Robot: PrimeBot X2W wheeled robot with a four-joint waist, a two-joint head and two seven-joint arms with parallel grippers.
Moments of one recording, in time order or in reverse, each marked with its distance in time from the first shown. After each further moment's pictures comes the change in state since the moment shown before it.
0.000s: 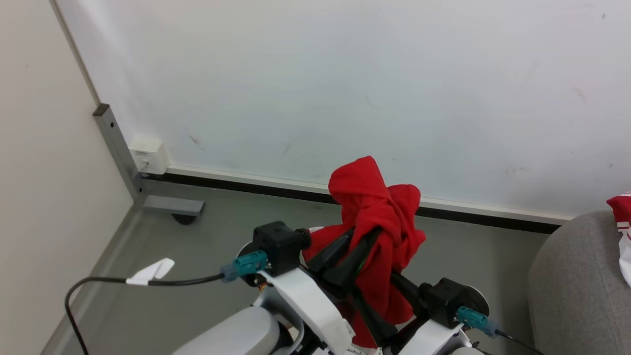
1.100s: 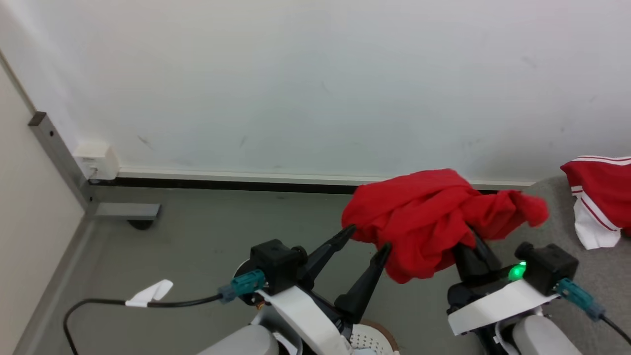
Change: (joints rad) left arm 0.054 0.012 -0.012 -0.021 0.003 0.039 -0.026; right arm 0.062 -0.021 -0.333 -0.166 0.017 0.000 -0.023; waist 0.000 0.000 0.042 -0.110
